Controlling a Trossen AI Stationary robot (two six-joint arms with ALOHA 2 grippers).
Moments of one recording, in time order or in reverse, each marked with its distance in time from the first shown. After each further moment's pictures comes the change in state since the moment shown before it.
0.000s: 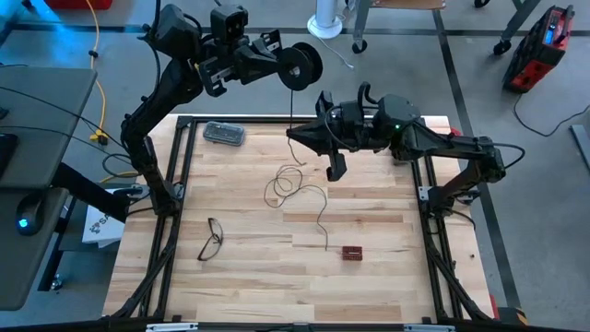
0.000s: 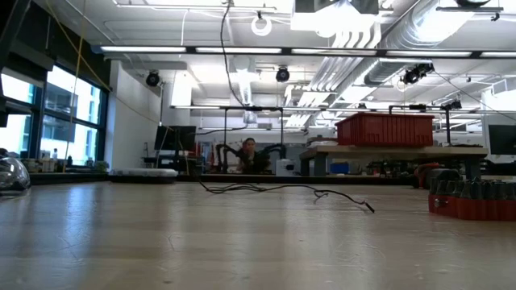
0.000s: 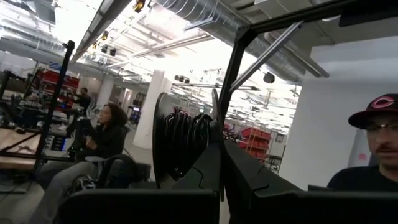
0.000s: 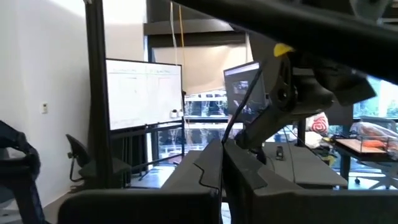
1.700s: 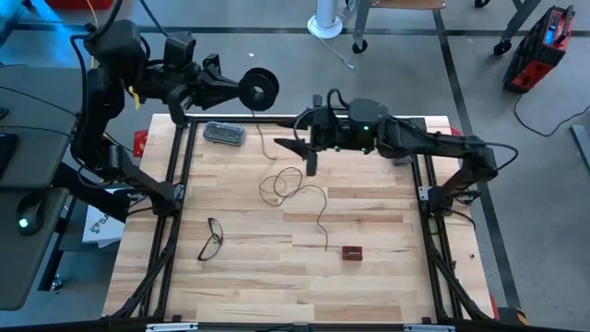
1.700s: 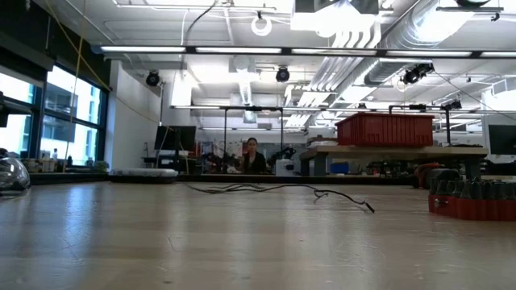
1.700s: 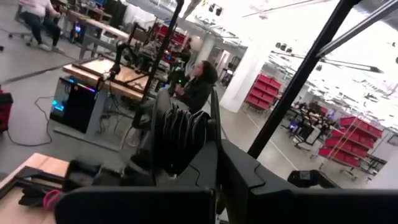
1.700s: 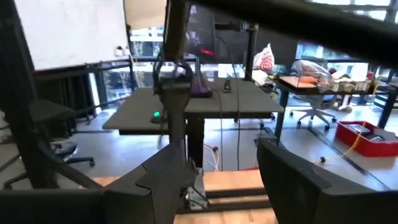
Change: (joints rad) left arm -0.145 -0.270 0.001 -0.820 -0.466 0.305; right arm -0.041 0.056 -0.002 -0.213 0.175 -0.074
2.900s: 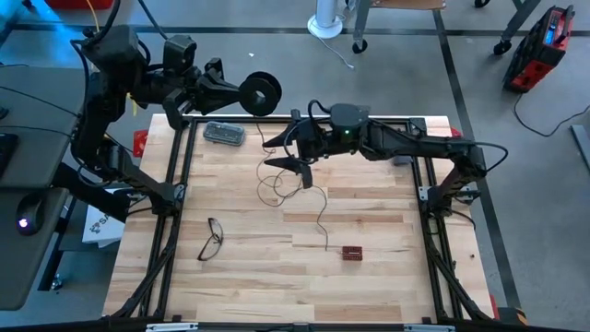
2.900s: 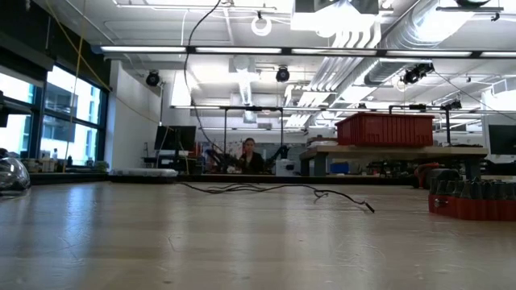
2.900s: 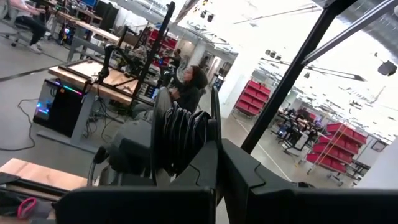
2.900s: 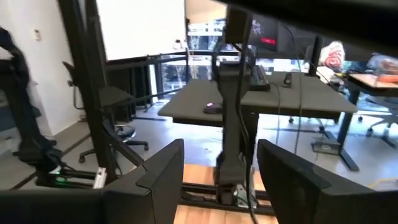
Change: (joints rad) left arm -0.081 0.001 -0.001 0.050 -0.057 -0.037; right arm -0.024 0.091 0.001 0.076 -0.278 0.010
